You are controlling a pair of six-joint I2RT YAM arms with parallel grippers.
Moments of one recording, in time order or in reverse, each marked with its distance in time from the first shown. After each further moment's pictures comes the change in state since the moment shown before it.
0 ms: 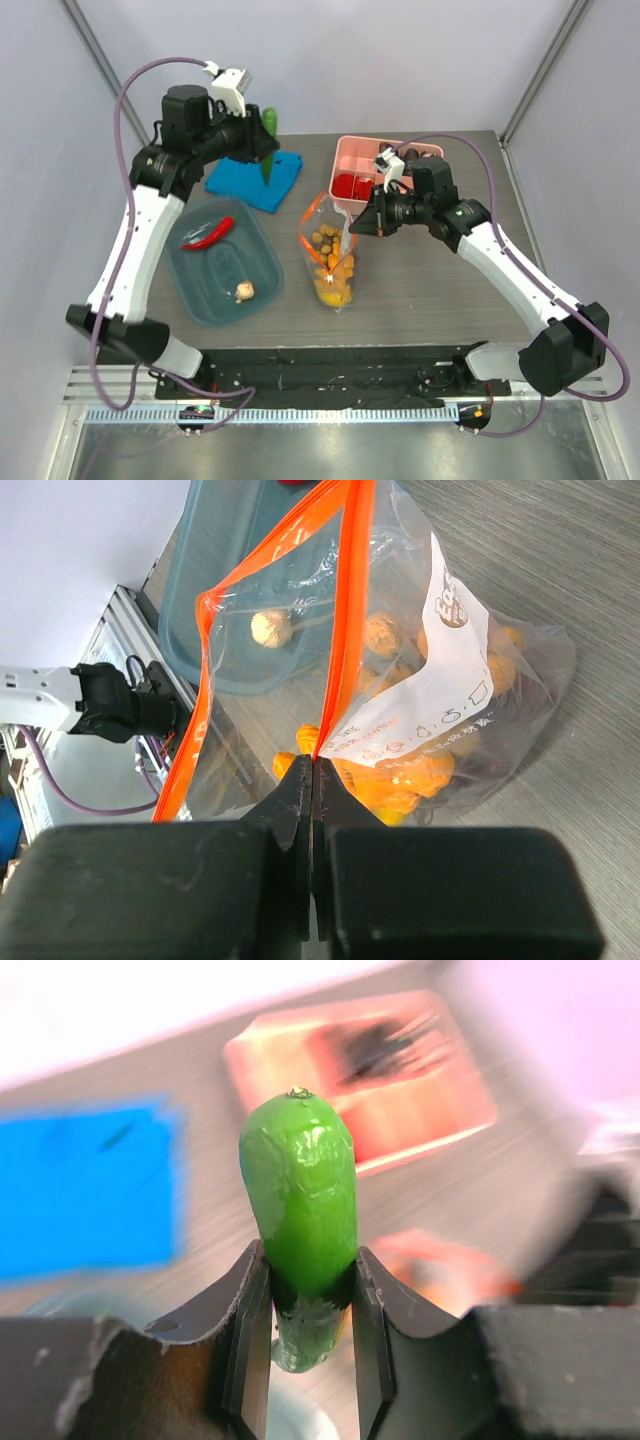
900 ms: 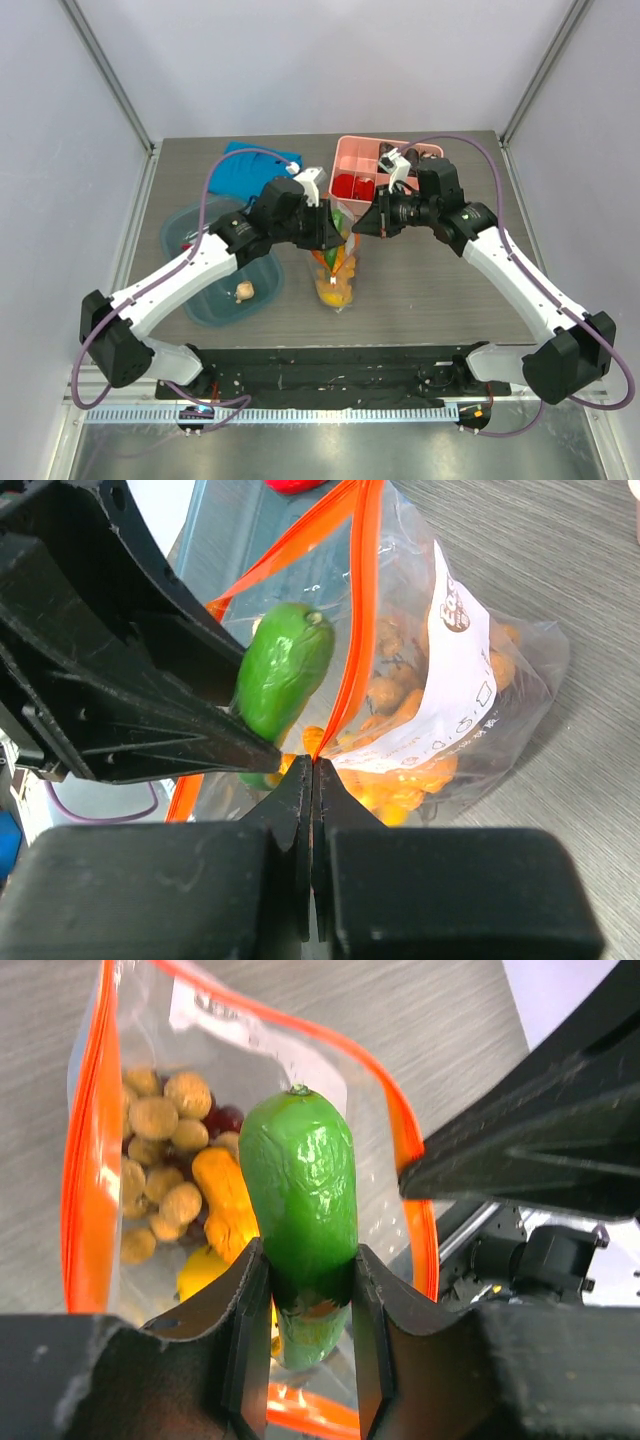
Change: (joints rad) left arm -0.502 -0.159 -0.626 0.335 -0.181 -0.470; right arm -0.011 -0.043 -0.010 -0.011 0.016 0.019
